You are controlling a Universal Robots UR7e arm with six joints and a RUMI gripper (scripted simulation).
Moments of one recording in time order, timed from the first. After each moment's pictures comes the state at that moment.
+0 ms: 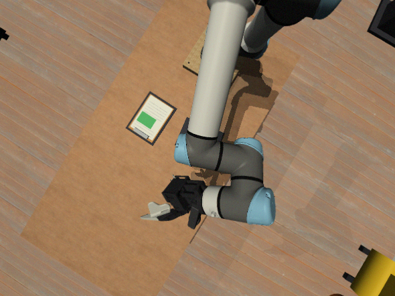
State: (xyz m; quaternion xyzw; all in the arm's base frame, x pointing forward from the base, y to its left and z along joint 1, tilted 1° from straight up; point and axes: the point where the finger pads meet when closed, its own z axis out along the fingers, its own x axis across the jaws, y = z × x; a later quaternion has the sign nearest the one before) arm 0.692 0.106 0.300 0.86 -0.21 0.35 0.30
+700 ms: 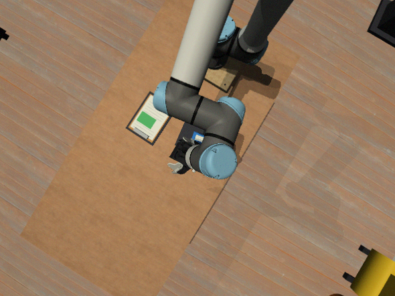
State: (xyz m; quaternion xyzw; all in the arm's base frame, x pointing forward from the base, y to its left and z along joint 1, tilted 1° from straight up) arm 0.542 0.109 0.172 0.98 -0.02 0.09 0.15
